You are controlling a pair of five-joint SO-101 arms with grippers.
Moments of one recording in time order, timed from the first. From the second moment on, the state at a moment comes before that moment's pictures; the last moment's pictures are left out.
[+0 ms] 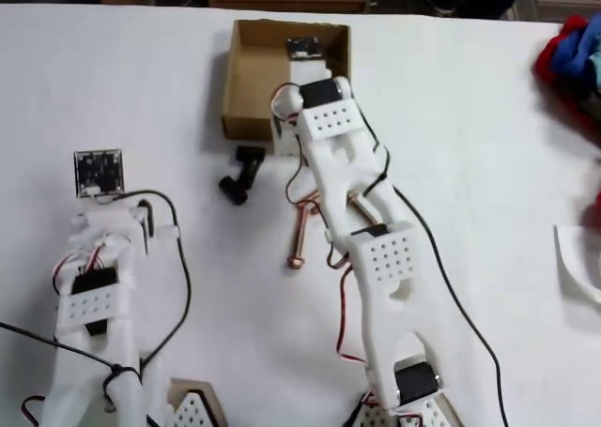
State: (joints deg) left arm -23.9 -42.5 77.8 15.0 -7.7; right arm -23.3 53.7 -55.2 84.4 -9.5
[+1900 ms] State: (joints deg) left arm -23.9 -42.5 77.8 15.0 -7.7; right arm -19.6 58.4 -55.2 87.5 -9.5
